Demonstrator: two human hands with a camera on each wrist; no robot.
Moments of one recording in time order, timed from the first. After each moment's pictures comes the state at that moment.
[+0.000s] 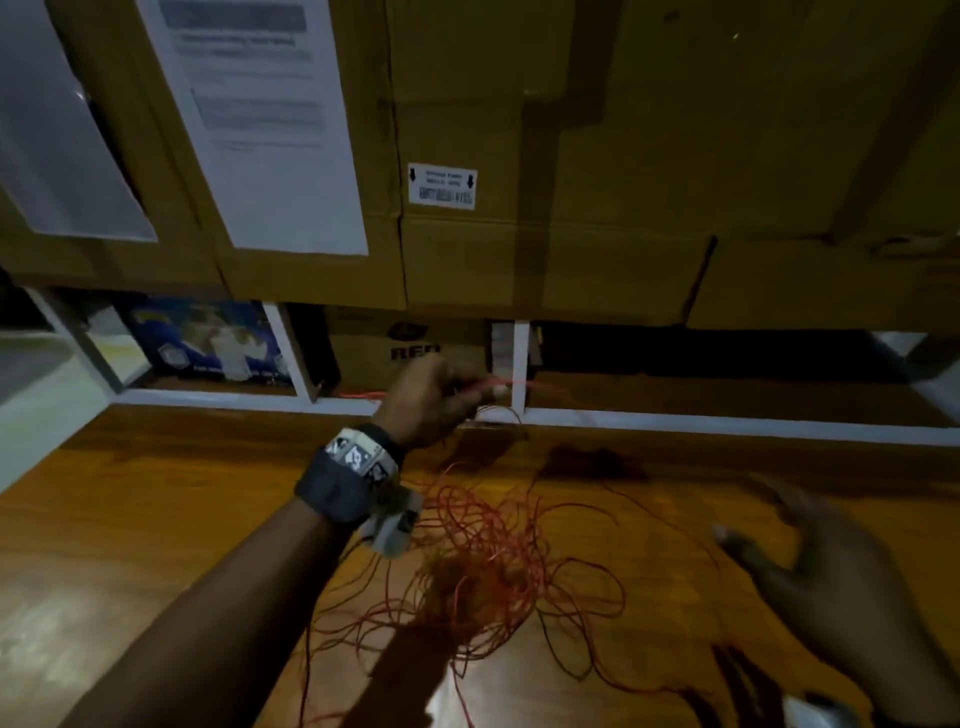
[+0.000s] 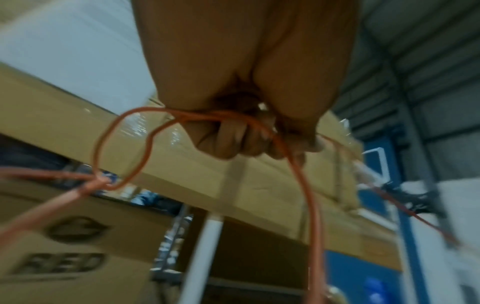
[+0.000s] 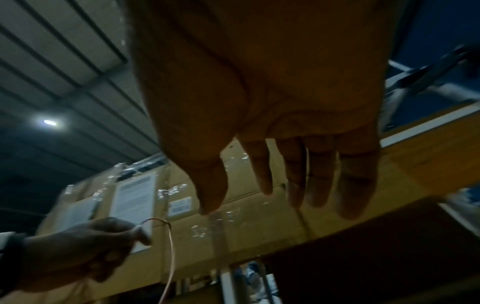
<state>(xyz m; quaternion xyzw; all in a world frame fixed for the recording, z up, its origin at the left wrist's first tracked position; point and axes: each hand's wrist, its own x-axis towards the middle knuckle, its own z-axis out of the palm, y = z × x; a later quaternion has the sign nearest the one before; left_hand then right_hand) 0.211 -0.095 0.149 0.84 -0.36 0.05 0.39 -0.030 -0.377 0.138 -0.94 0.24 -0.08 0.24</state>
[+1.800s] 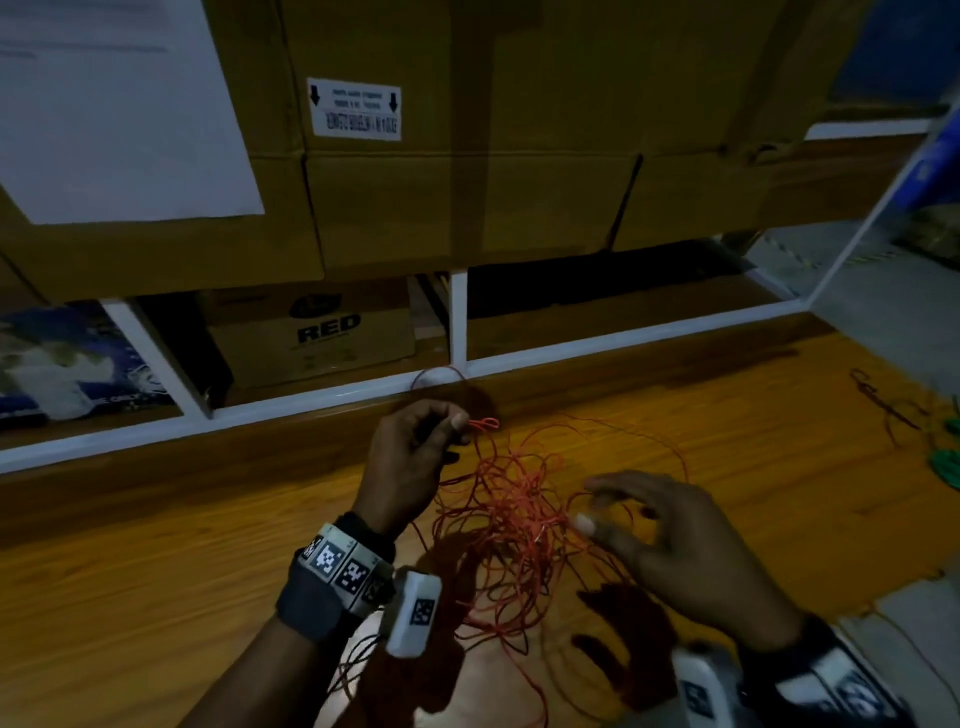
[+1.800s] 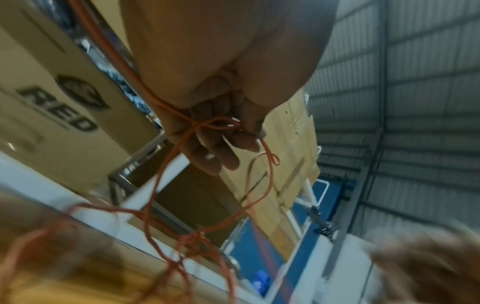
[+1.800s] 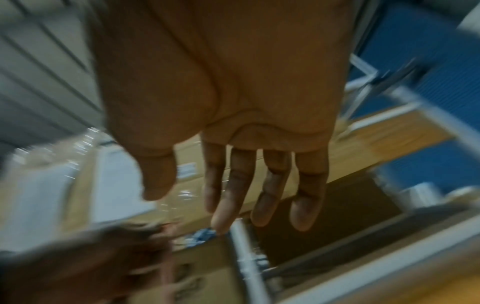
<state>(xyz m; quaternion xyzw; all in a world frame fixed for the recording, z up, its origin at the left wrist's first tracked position) 0.215 -0.052 0.047 0.71 -0.30 -0.11 0.63 -0.008 -0.226 0.092 -0.92 0.17 -0.11 0.34</state>
